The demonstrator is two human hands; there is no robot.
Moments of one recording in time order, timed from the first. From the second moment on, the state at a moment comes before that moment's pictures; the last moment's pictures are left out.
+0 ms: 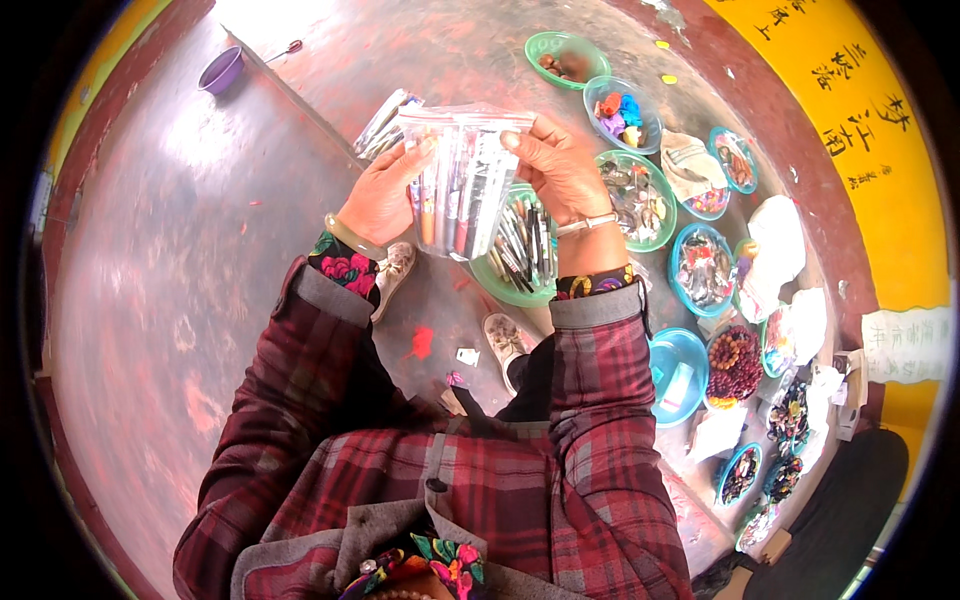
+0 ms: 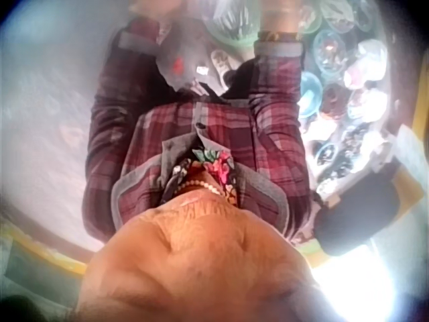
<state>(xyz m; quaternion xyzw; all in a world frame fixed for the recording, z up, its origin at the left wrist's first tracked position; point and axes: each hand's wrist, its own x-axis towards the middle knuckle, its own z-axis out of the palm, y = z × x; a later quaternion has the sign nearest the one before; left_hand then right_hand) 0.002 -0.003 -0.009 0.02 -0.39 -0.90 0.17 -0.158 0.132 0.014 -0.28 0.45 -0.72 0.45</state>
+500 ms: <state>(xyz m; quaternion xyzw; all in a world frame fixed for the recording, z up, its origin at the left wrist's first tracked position) 0.002 -0.011 -0.006 0.05 -0.42 -0.88 0.21 -0.161 0.120 -0.003 -0.25 0.48 -0.75 0.39</state>
